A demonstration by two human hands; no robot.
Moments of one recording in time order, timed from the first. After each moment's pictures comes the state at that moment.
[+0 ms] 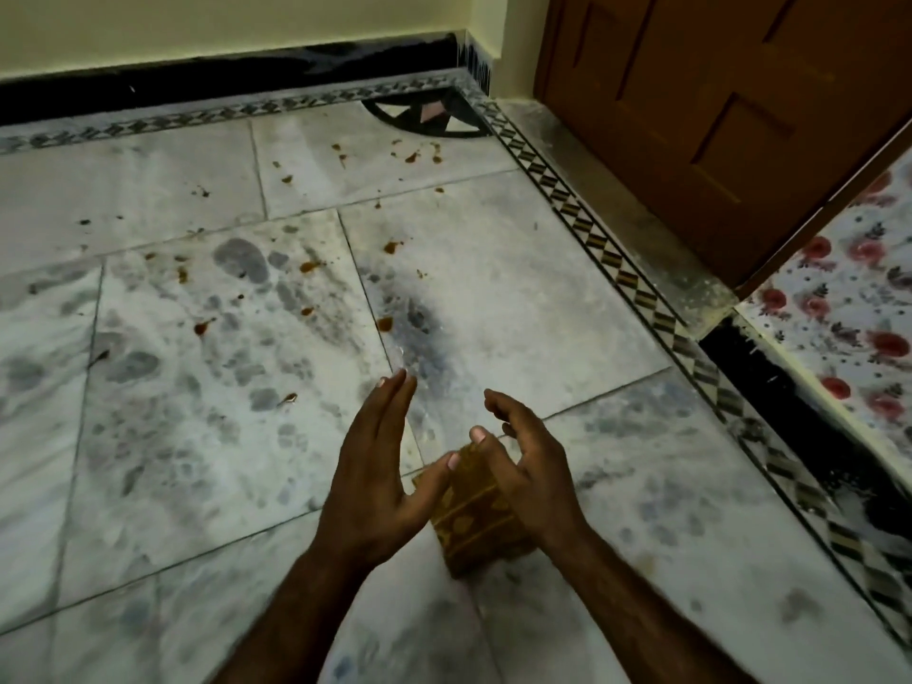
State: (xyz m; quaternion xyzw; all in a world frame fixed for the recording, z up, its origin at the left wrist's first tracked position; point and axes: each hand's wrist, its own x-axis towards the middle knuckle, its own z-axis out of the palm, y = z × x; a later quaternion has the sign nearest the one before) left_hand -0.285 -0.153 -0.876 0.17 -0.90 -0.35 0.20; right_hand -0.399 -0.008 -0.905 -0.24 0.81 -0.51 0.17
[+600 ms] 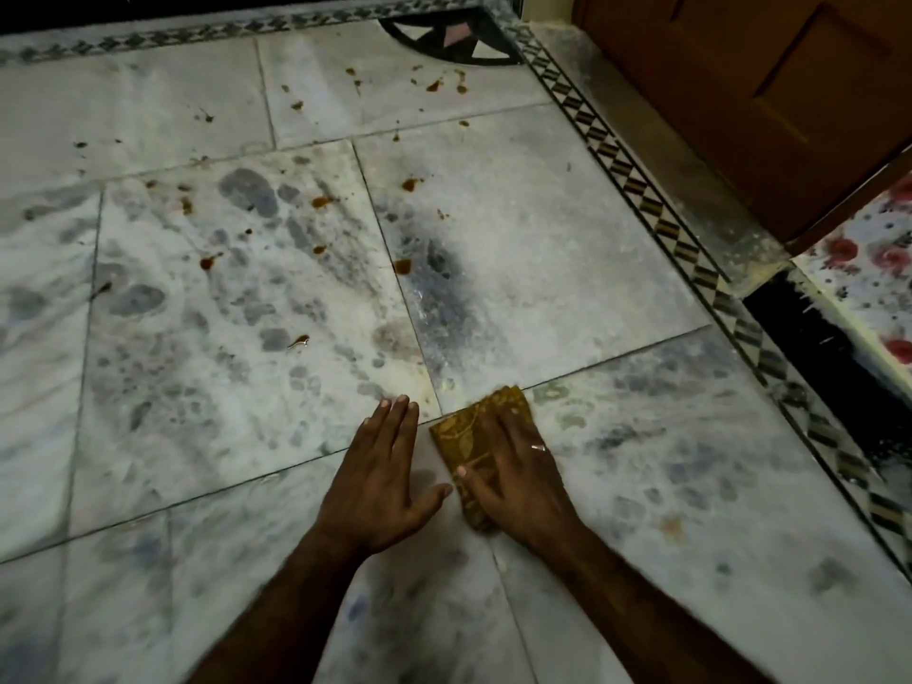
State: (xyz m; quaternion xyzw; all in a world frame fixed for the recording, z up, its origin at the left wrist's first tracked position) left_hand -0.240 -0.170 -1.002 0.16 -0.97 -0.18 0.00; right_hand -0.365 0.003 -1.019 -0.38 0.89 -0.20 0.14
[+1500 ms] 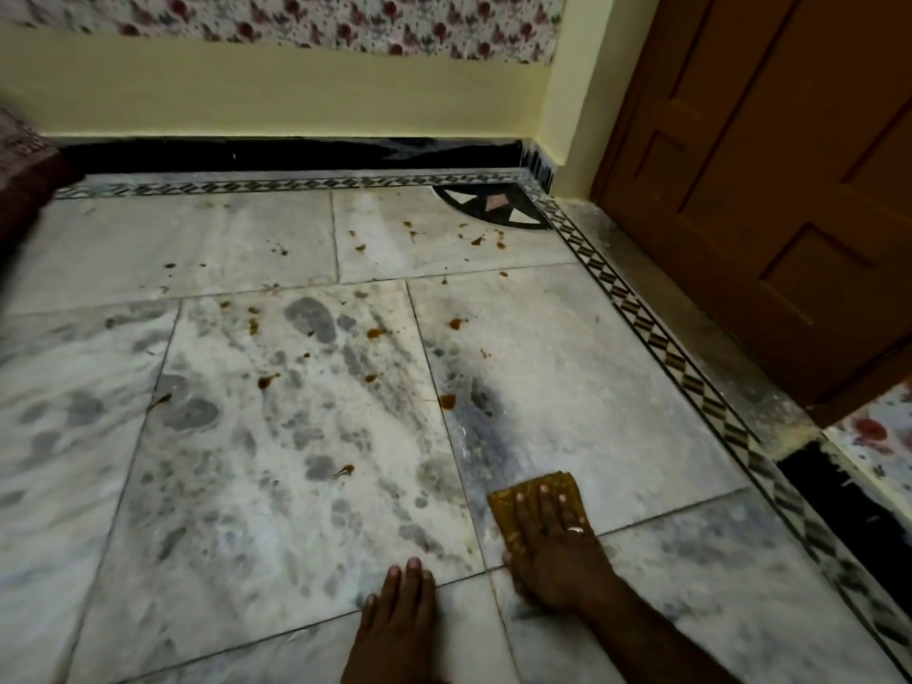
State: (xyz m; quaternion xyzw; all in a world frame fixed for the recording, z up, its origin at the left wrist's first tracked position) left_hand -0.228 -0.199 -1.071 0.23 -0.97 -0.12 -0.01; right_hand -0.451 -0.067 -1.016 -0.41 0.88 0.12 0.22
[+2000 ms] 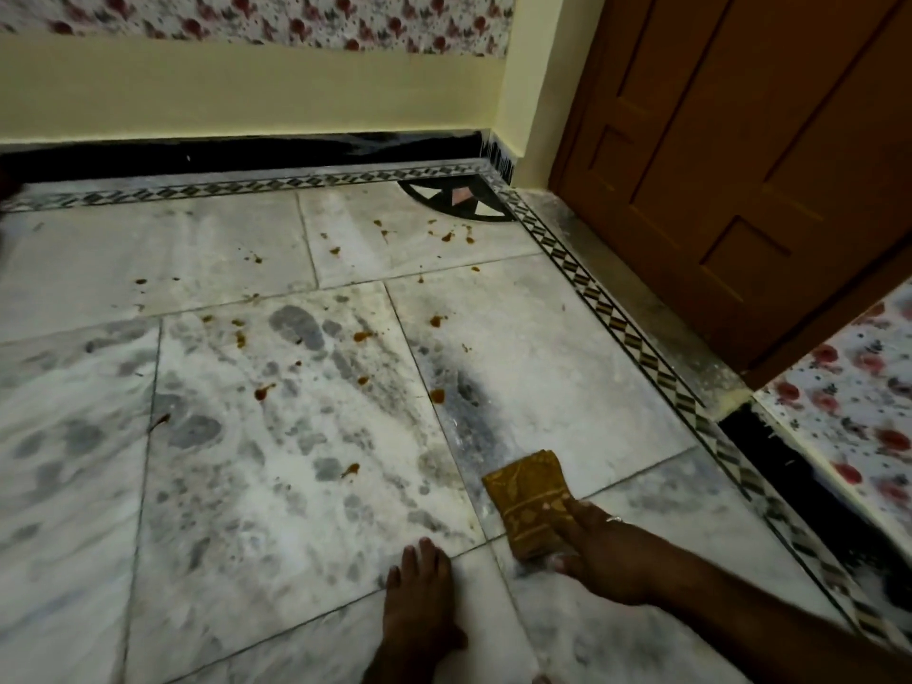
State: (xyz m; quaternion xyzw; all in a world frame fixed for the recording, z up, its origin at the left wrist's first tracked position) left_hand -0.256 -0.210 -0.978 0.20 -0.91 -0.19 -0.32; right_hand -0.423 -0.029 -0.879 -0.37 0.84 0.10 0.37
